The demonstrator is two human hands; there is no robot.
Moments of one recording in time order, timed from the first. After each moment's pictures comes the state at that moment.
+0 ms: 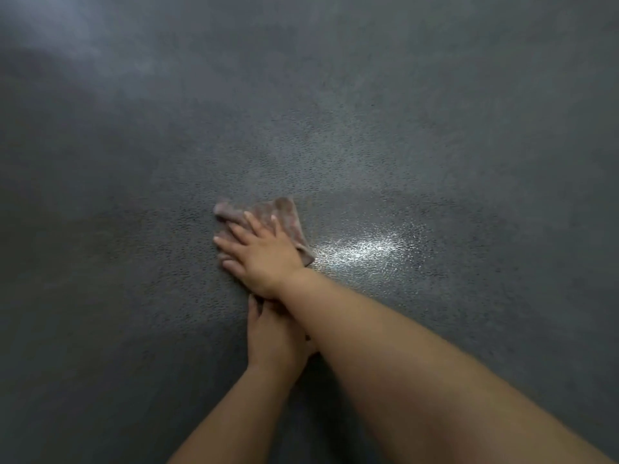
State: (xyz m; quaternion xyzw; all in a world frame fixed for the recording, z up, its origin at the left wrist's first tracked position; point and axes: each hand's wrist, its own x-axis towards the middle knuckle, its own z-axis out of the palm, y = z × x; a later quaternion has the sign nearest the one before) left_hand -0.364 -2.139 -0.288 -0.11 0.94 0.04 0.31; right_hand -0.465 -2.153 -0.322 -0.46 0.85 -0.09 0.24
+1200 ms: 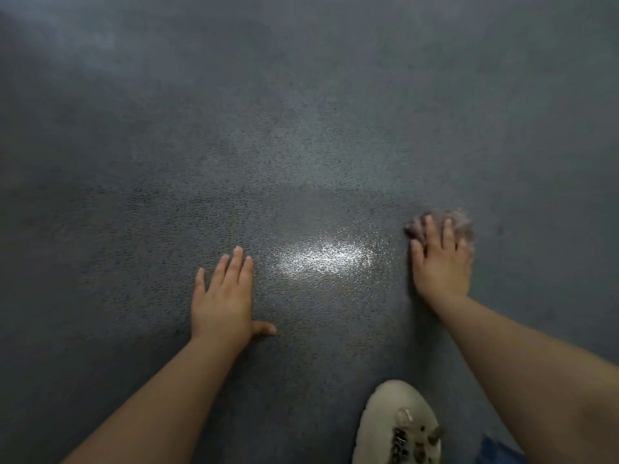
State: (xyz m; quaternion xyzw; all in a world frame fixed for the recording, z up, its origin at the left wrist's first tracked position) left_hand -0.374 -2.133 -0.287 -0.16 0.93 0.04 0.33; right_hand -0.527 -1.858 -0.336 0.01 0.99 -0.02 0.12
